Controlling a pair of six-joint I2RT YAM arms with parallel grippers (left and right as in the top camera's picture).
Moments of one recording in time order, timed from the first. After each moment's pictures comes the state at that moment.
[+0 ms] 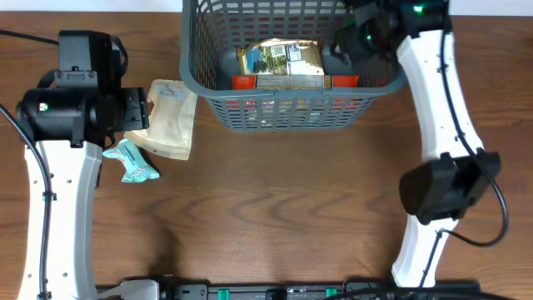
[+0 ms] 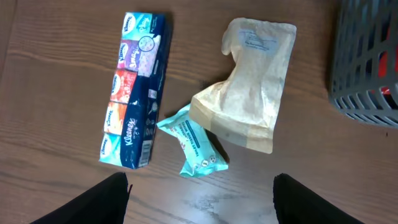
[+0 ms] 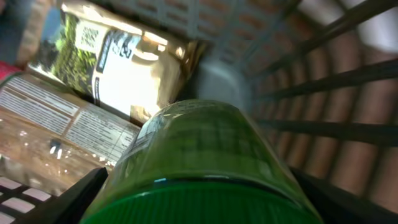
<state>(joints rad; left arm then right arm) 0.00 1.43 1.63 -1.27 -0.19 -0.07 0.15 2.14 2.23 -1.16 -0.10 -0.21</state>
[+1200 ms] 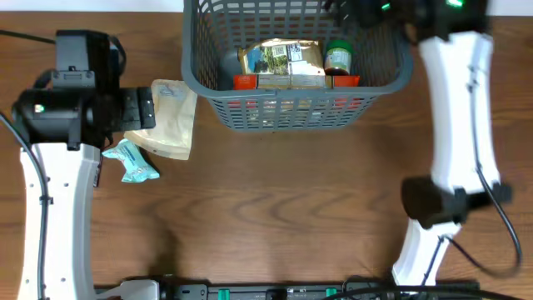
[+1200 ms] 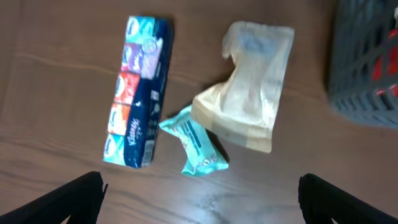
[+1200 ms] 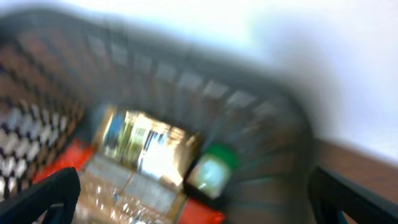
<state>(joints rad) 0.00 1.42 1.69 -1.31 -0.19 -0.06 0.15 2.03 2.64 -1.23 -0.12 -0.15</state>
